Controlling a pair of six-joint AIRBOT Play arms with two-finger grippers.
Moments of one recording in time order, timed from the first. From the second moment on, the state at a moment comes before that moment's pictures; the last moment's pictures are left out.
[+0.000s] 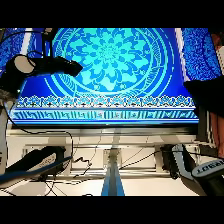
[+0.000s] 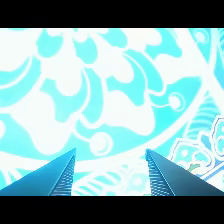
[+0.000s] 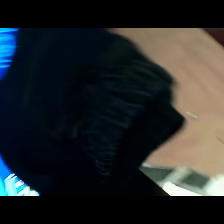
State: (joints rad) left arm -0.16 -1.15 1.11 1.02 -0.86 -1.06; right arm -1.10 -0.84 1.29 -1.56 1.52 1.79
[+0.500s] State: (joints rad) left arm -0.16 -1.15 1.11 1.02 -0.86 -1.06; right arm -1.26 -0.82 1.28 -1.50 1.49 1.82
